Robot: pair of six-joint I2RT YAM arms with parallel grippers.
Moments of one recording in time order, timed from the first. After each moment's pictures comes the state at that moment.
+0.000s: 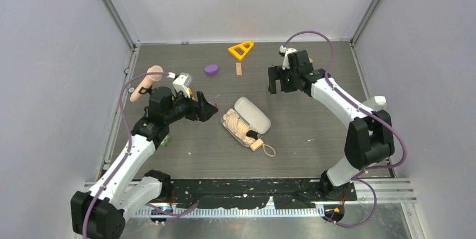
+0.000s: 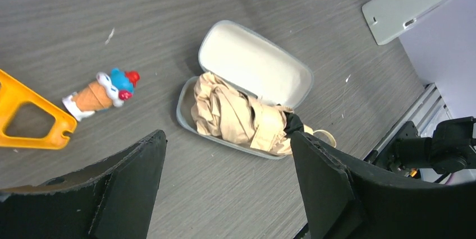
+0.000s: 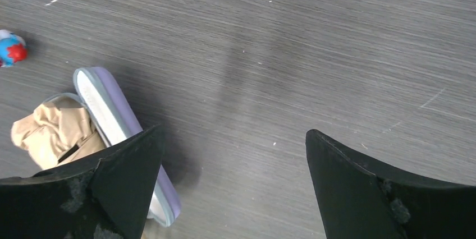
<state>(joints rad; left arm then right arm) -0.31 0.92 0.72 -0.19 0.45 -0.32 0.35 1.56 1.24 -0.47 -0.05 0.15</state>
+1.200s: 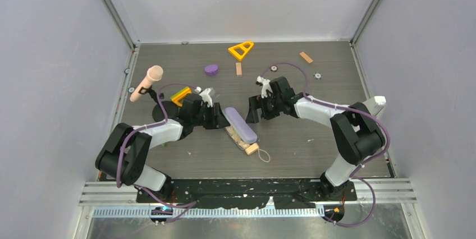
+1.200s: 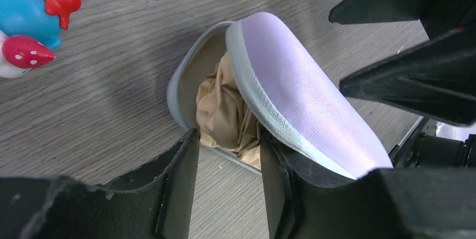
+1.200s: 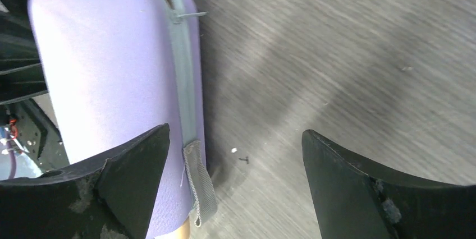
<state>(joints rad) -0.45 1.47 0.57 0.22 0.41 -0.52 0.51 1.68 0.95 -0.16 -0.43 0.23</state>
